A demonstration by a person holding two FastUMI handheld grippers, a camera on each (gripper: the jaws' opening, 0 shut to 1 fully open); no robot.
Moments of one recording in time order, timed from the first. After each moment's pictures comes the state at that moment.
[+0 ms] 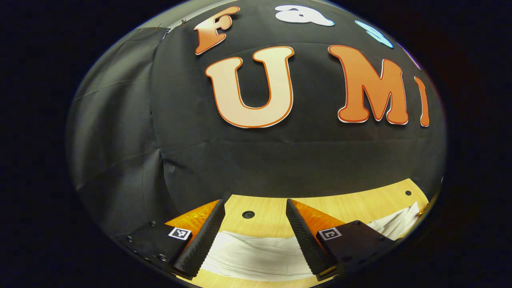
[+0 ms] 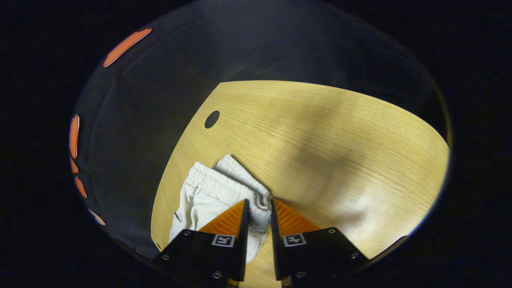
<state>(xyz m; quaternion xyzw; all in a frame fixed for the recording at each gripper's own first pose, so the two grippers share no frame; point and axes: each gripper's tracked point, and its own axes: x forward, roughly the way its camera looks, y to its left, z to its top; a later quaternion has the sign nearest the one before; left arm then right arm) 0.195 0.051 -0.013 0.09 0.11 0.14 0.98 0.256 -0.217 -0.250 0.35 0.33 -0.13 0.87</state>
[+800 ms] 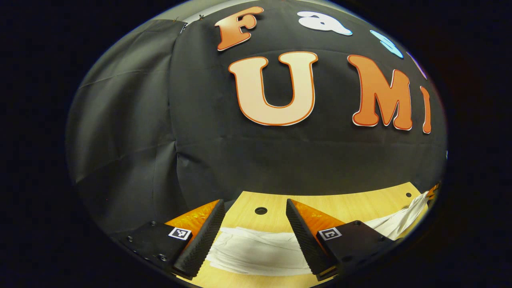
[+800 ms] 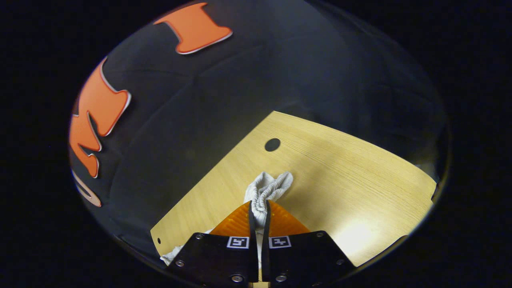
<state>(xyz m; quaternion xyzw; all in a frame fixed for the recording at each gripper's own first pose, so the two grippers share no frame) 0.158 0.128 -0.011 0.07 0.10 0.15 0.98 0.226 -0.174 -0.122 0.25 0.22 -0.08 0.94</state>
